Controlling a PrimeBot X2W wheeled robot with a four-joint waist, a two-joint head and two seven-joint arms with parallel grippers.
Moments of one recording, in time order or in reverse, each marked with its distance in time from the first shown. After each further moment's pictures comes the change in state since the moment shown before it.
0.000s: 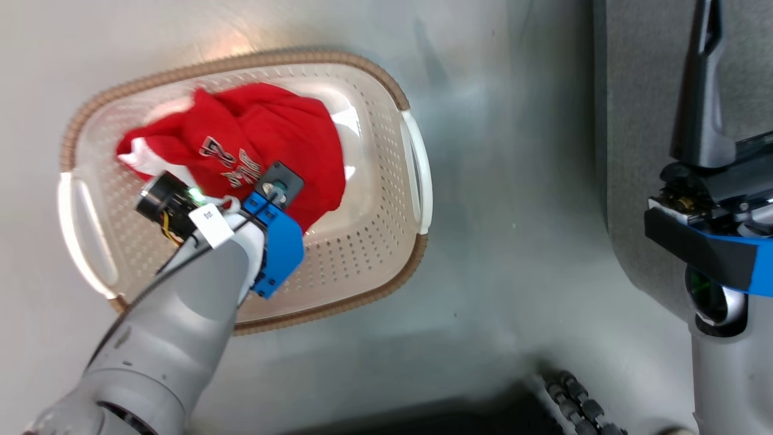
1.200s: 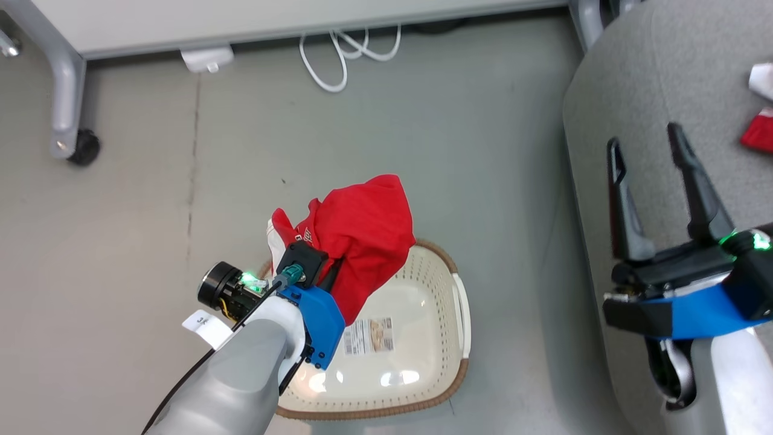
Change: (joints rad) left arm 0.234 -0.062 0.025 -0.092 -0.223 -0.040 -0.280; right arm 0.228 -0.017 0.018 0.201 -0.001 0.000 0.000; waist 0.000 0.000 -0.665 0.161
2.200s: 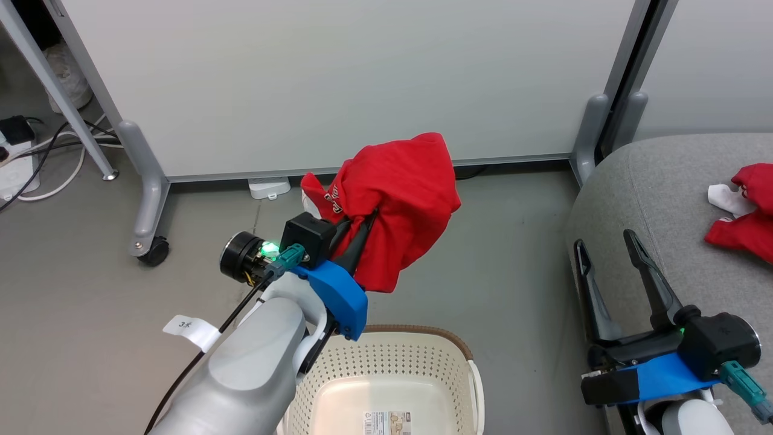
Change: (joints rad) left arm 0.065 0.048 0.152 -0.356 0.023 0.021 -0.012; right arm 0.192 0.049 0.009 0.095 0.007 0.000 0.000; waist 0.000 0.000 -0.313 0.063
